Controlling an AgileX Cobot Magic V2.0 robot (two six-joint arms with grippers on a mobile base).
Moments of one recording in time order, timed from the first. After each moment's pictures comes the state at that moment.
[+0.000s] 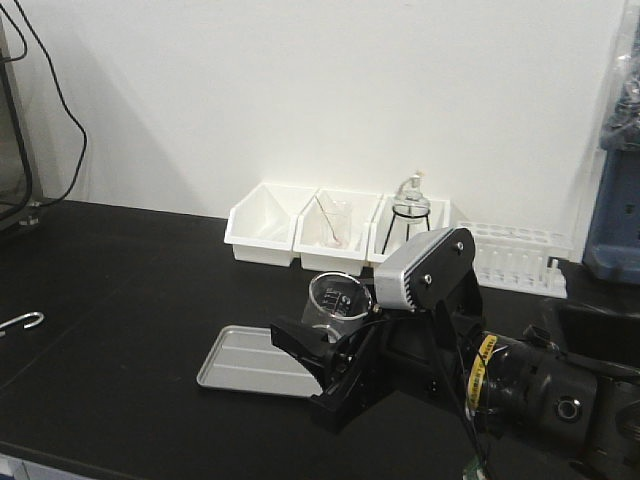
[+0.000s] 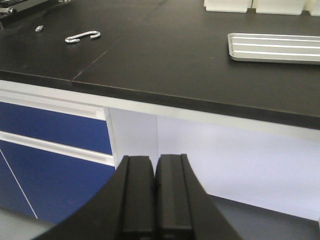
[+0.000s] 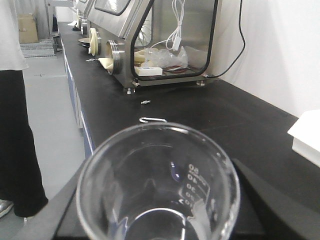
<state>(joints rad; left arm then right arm) 0.05 -0.02 0.03 -0.04 0.36 0.02 0.48 1.43 -0.96 -0.97 -0.52 0.87</state>
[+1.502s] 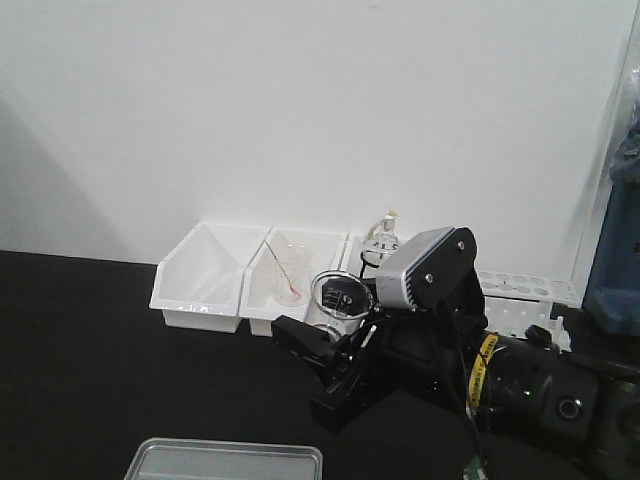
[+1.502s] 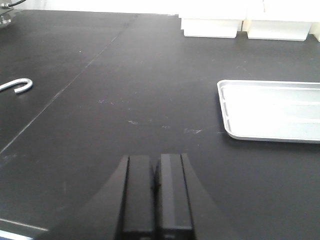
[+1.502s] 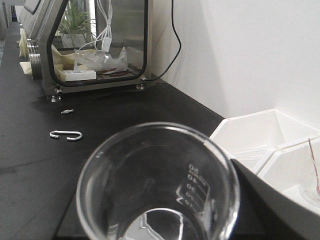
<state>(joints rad) 0.05 -0.02 0.03 -0.04 0.36 0.02 0.48 1.43 -0.96 -0.97 -0.51 0.87</state>
